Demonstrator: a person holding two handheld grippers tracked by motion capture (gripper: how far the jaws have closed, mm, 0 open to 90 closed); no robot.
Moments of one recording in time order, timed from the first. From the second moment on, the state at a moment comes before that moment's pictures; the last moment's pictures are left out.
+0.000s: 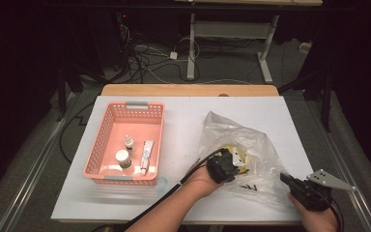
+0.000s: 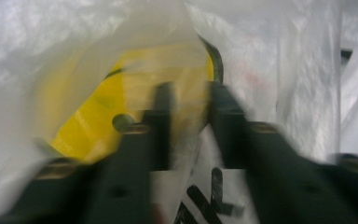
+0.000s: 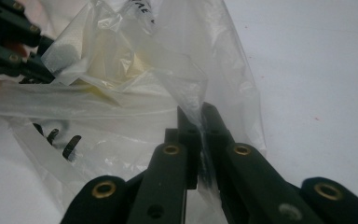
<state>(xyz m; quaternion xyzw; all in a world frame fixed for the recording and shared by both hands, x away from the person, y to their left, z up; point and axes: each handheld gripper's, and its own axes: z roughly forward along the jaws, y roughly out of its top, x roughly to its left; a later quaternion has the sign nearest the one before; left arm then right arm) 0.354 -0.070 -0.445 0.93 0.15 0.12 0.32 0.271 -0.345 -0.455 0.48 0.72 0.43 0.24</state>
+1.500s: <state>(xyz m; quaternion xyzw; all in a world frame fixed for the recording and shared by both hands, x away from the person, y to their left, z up) 0.401 -0.018 -0.409 0.81 0.30 0.17 0.47 0.255 -0.328 -0.409 0.43 0.72 0.51 0.21</state>
